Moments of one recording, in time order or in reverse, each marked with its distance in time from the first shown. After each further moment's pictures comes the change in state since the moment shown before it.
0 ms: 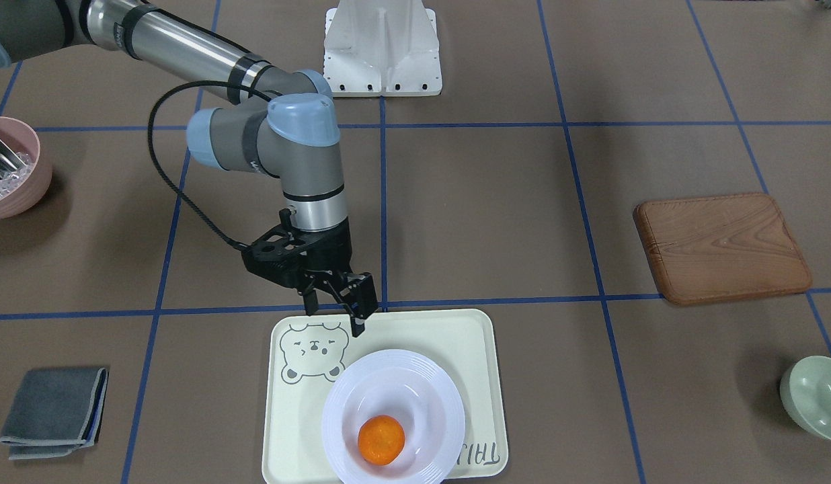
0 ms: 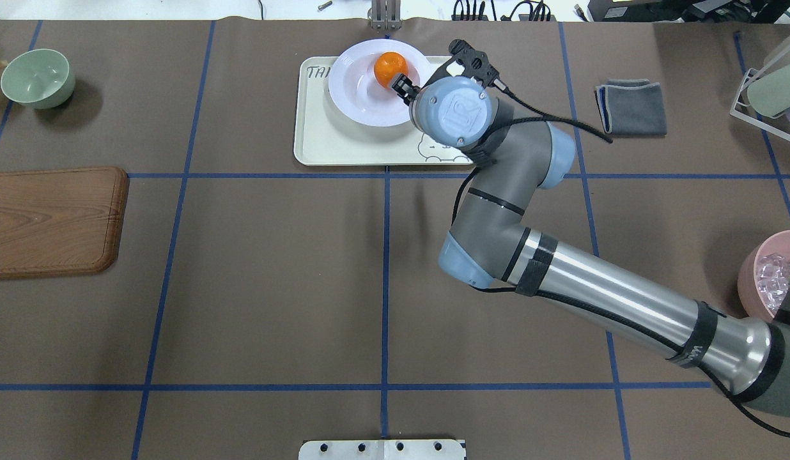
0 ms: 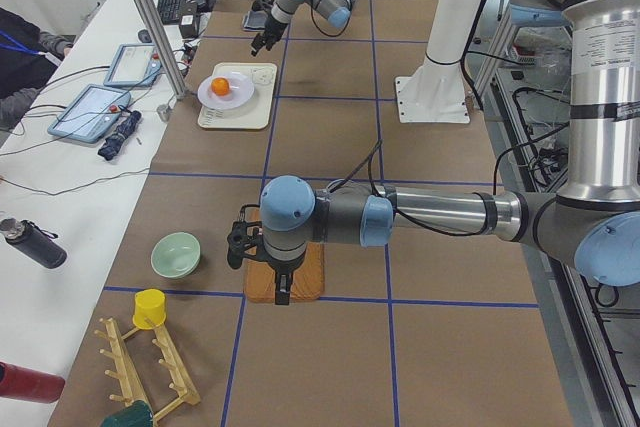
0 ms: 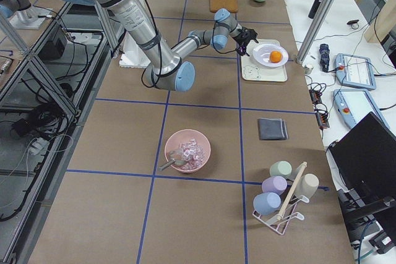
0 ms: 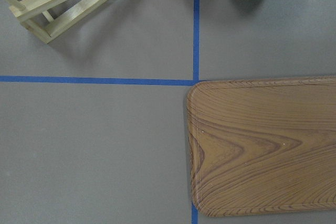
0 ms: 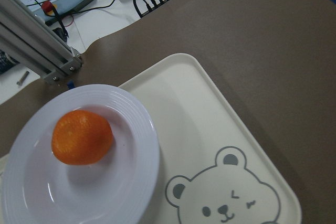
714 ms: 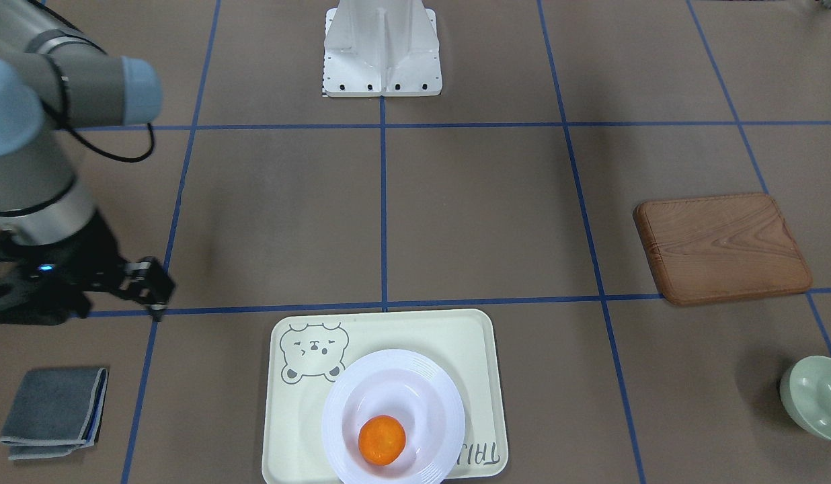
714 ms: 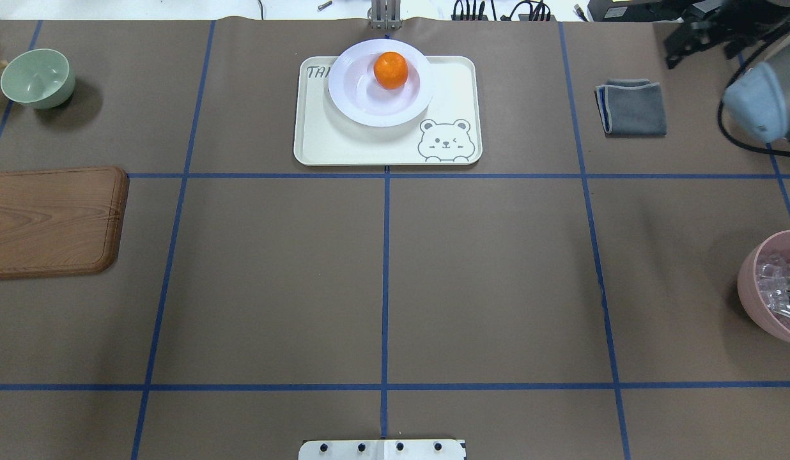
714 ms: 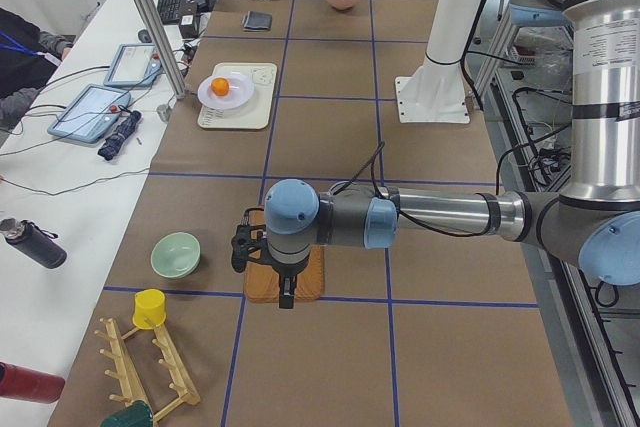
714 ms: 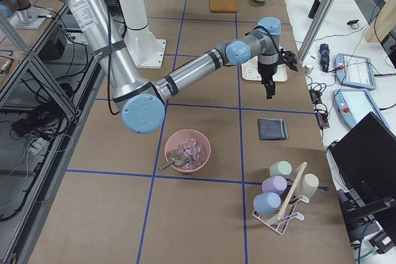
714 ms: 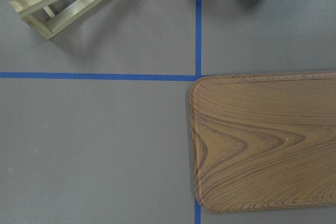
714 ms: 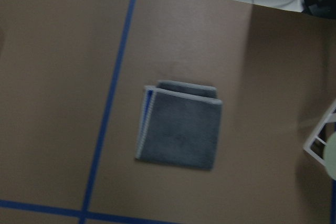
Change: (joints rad) left arm 0.001 0.017 0.000 0.002 0.008 0.009; right arm 0.535 -0.347 0.171 -0.255 0.495 -1.190
